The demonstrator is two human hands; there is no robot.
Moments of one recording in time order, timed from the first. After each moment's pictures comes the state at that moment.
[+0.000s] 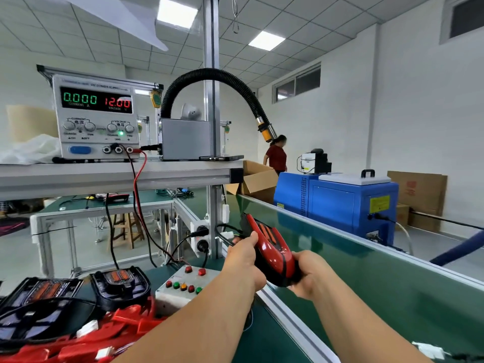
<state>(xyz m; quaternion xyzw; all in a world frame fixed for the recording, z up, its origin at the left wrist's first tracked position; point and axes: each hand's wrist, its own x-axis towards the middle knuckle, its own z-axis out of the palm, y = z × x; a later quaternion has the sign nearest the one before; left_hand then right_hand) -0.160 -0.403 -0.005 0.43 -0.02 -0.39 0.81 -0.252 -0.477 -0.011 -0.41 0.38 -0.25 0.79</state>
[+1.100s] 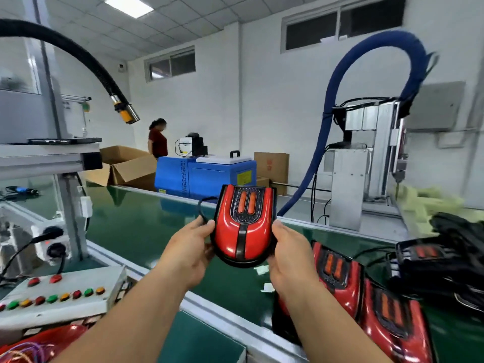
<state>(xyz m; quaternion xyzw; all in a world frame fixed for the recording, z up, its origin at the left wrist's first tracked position) -0.311 -0.400 0.005 0.46 -0.27 -0.46 0.71 -0.457 -0.440 -0.007 -0.41 0.33 -0.59 0.62</state>
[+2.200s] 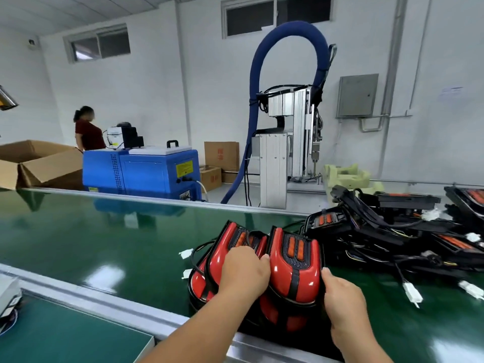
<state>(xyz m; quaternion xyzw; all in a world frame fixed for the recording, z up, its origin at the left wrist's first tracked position) -0.540 -0.430 -0.046 0.71 -0.63 -0.16 0.28 -0.701 -0.431 -0.115 -0.34 0.62 -0.59 0.39</state>
